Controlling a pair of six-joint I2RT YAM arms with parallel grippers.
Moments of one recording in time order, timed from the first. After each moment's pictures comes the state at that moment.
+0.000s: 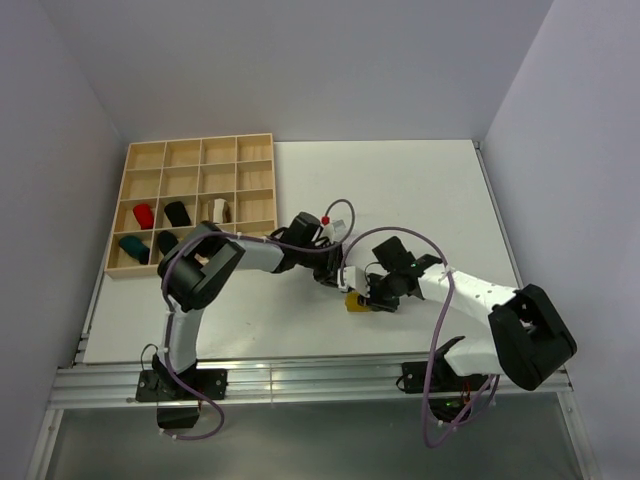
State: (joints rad) left arm -0.76 2.06 1.11 0.21 0.79 -0.79; right arm 0.54 1.29 0.59 -0.51 -0.35 -0.88
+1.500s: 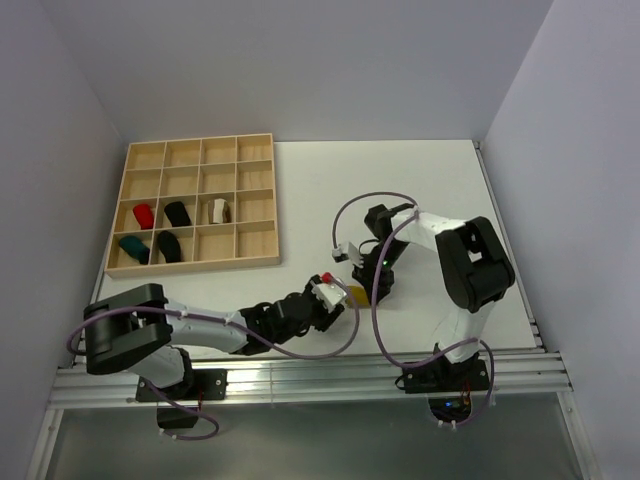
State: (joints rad) left arm -1.26 1.48 0.51 0.61 -0.36 -0.07; right arm 0.40 1.80 1.06 -0.99 -0.56 -0.96
